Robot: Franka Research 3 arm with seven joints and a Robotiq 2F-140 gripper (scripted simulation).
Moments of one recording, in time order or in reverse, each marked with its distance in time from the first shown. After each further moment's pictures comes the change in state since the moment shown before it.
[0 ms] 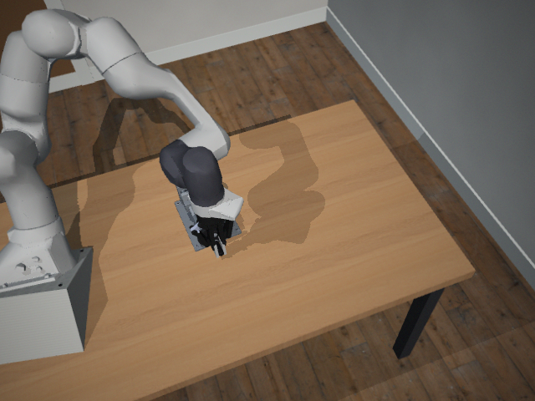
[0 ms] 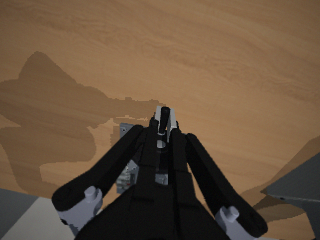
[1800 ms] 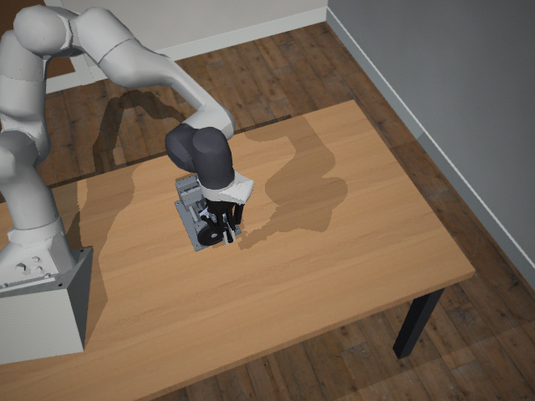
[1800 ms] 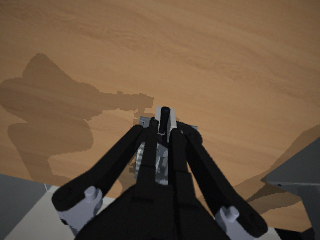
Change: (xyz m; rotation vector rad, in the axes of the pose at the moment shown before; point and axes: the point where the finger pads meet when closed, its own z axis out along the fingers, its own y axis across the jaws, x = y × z) arm 0.000 -0.034 -0.047 0.003 0.005 -0.002
